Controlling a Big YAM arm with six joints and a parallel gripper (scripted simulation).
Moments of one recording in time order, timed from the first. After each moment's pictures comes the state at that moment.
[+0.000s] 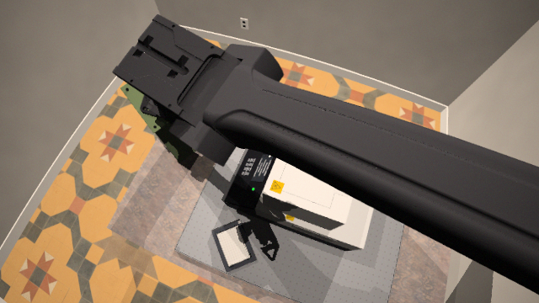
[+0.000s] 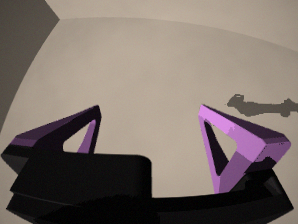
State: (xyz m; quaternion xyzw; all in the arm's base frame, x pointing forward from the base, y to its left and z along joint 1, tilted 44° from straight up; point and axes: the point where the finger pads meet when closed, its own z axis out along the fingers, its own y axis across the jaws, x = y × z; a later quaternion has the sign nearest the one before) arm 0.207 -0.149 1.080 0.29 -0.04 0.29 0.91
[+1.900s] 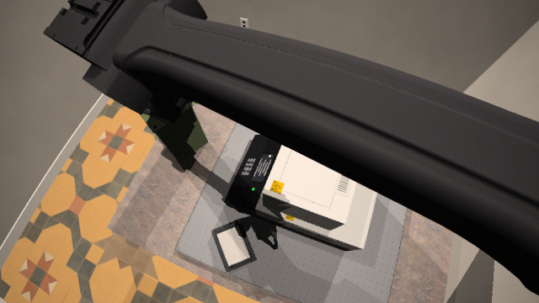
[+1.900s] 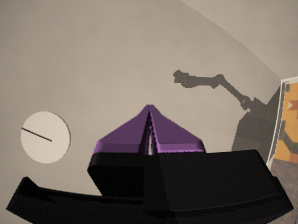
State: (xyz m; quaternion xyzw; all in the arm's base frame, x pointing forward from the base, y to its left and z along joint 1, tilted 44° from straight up) arm 0.263 -0.150 0.995 0.36 0.16 0.17 0.90
